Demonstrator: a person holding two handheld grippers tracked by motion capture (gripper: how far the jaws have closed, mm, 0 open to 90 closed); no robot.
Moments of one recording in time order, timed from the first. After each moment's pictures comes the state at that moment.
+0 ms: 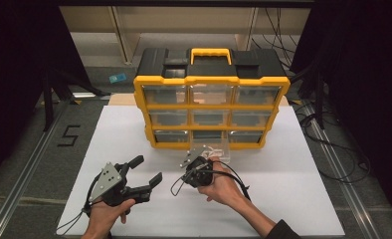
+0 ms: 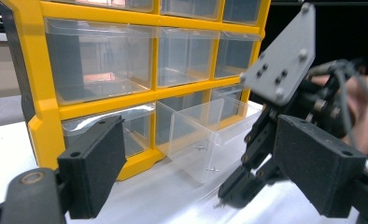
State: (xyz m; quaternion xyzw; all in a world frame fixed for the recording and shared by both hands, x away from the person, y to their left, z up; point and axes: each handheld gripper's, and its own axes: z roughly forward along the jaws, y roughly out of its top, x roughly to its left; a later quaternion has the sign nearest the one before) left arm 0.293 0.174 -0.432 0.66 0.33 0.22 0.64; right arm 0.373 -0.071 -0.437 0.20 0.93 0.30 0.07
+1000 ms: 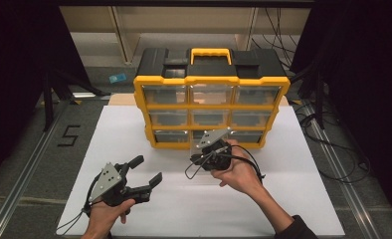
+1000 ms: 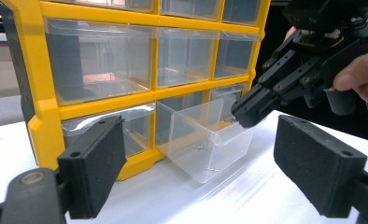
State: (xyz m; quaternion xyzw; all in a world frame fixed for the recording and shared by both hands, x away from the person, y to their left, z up) left arm 0.293 0.174 -0.432 0.66 0.33 0.22 0.64; right arm 0.382 -0.109 -0.376 0.19 0.90 0.37 0.12
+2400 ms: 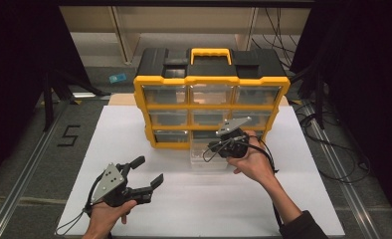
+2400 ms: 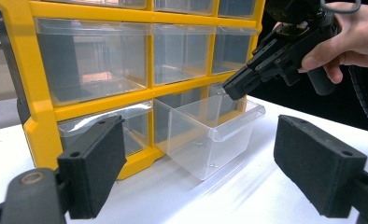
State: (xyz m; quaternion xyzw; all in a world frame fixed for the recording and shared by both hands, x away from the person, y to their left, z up) left arm 0.292 0.171 -0.432 0.67 0.32 0.23 0.63; right arm 0.412 -0.151 -0.379 0.25 0.88 0.37 0.14
